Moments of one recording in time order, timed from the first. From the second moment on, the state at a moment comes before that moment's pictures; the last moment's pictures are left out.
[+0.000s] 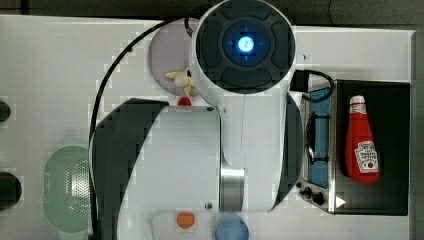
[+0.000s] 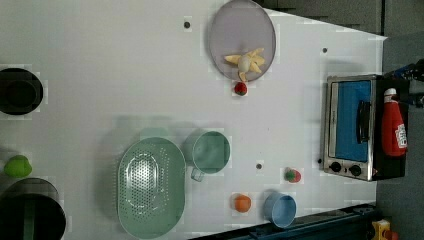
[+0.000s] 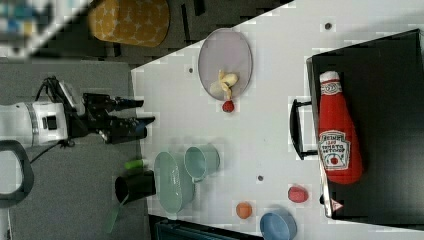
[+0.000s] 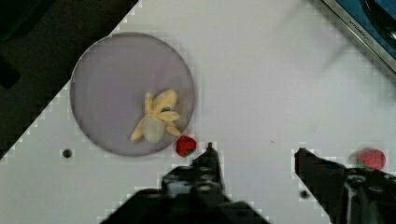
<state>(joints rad) -0.01 -0.03 0.00 -1.76 -0.03 0.19 0.07</state>
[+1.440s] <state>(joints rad) 0.03 0.25 0.07 -1.76 -0.01 0.32 0.16</state>
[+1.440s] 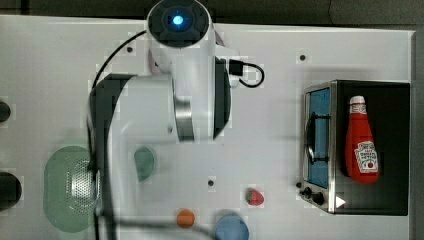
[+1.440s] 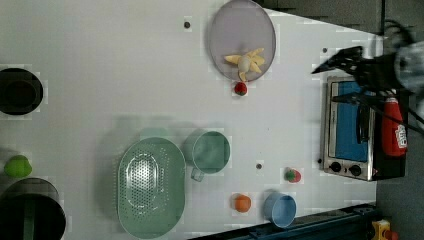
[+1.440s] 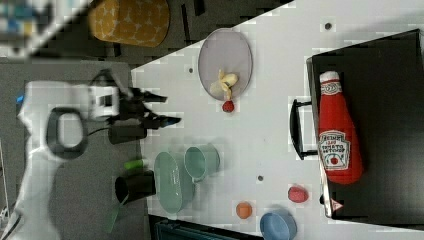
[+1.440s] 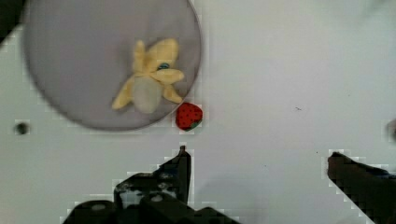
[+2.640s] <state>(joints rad) 0.08 0.67 0.06 -1.62 -0.05 0.76 0.38</state>
